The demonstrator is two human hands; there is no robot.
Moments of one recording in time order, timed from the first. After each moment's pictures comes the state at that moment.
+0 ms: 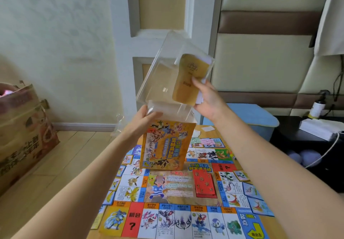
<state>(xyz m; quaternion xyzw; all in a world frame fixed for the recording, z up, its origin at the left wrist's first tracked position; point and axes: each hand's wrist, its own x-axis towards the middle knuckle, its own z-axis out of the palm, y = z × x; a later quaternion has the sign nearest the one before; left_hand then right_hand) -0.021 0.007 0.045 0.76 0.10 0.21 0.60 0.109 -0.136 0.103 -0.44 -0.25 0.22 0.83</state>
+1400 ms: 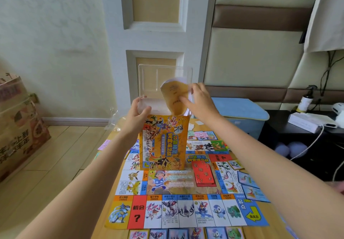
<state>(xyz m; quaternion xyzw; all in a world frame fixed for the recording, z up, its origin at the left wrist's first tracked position) -0.014 0.007 0.027 0.68 0.13 0.25 0.67 0.090 -0.155 0.073 -0.86 -0.36 -0.15 0.33</state>
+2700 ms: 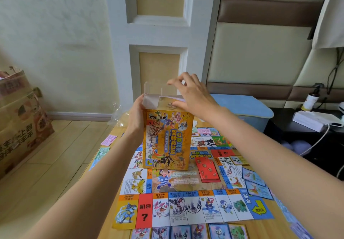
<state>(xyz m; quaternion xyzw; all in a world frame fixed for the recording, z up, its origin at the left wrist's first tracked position) -0.016 -0.012 0.028 0.58 0.17 0.30 0.74 0.073 -0.141 0.091 -0.83 -0.49 -0.27 0.08</state>
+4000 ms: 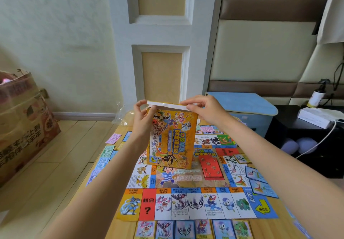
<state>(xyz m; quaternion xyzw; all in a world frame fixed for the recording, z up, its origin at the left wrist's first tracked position) -0.024 -0.015 0.008 0.59 0.13 0.31 0.74 0.078 -0.174 0.055 -0.78 -0.43 0.00 0.45</state>
